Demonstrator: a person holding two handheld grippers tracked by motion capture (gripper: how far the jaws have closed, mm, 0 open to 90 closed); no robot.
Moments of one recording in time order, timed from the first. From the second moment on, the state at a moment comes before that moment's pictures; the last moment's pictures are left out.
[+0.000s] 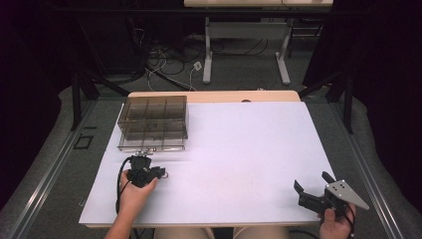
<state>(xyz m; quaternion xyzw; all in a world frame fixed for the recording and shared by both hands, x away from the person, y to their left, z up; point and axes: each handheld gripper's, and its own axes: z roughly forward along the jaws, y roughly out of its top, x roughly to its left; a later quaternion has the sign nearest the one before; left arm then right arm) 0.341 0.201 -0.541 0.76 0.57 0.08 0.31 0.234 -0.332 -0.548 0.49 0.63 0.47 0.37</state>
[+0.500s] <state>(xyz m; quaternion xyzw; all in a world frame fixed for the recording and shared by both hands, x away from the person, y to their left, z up) 0.345 0.197 -0.542 0.77 0.56 0.10 0.29 0.235 -0.331 -0.549 0.49 0.63 0.48 0.36</state>
